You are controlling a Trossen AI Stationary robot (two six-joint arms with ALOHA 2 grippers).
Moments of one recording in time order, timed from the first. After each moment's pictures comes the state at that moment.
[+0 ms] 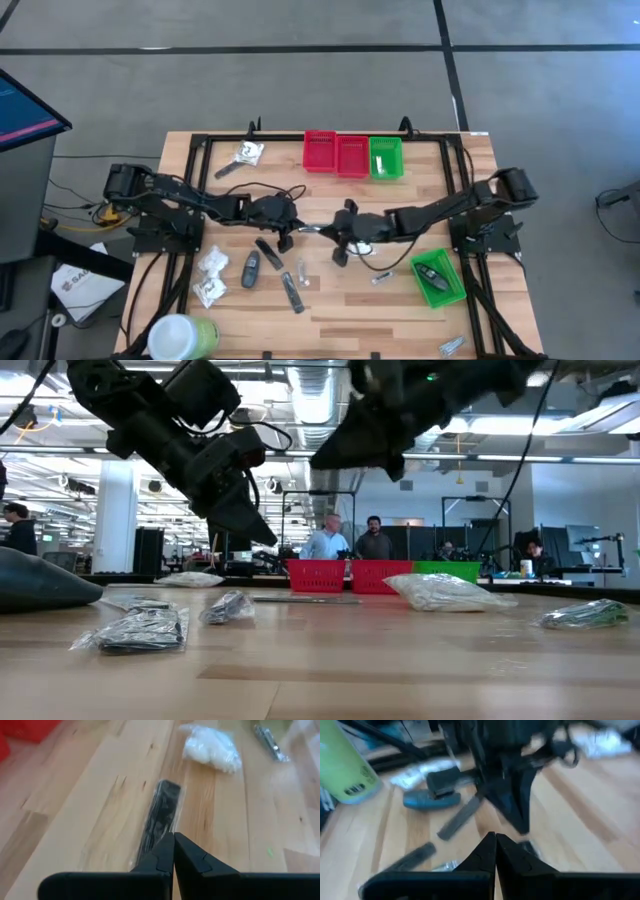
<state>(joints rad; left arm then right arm) 0.00 1.50 0.59 0.26 -0.11 -0.22 0.21 1.64 0.91 0.27 0.31 0.32</state>
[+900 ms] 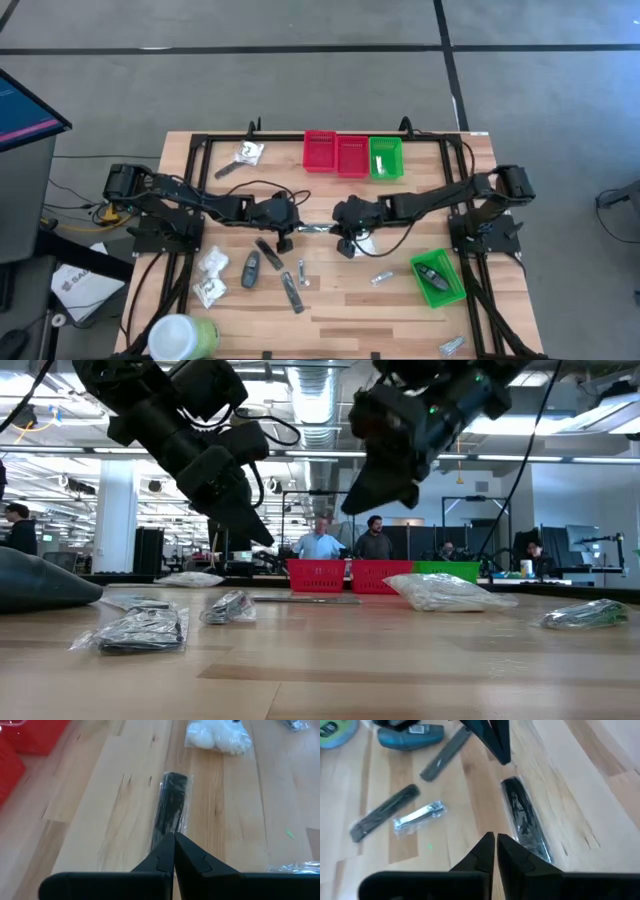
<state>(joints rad) -0.02 1.50 0.65 0.11 -0.18 -0.09 0.09 1.66 0.98 -0.09 0.07 0.36</state>
